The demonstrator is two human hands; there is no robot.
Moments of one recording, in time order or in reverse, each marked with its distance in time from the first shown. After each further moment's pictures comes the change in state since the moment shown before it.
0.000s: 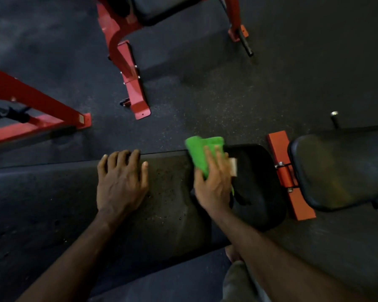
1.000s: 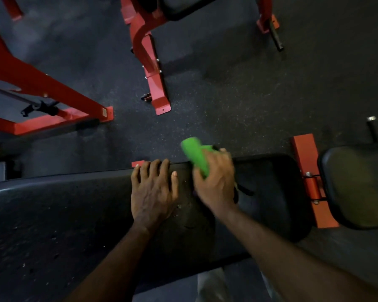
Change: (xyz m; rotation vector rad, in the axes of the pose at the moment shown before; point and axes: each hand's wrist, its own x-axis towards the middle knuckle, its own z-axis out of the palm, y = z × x) left_hand 0.005 0.006 -0.004 0.015 -0.090 -0.066; right_hand 0.026 -0.063 0.024 -0.098 -0.079 -0.156
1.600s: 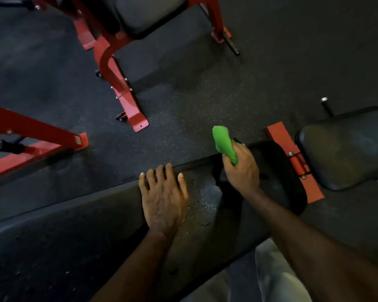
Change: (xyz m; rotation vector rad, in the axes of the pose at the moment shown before) left_hand 0.002 -0.003 0.001 -0.037 -0.025 0.131; right_hand 0.004 0.056 -0.020 -0.007 0.184 0.231
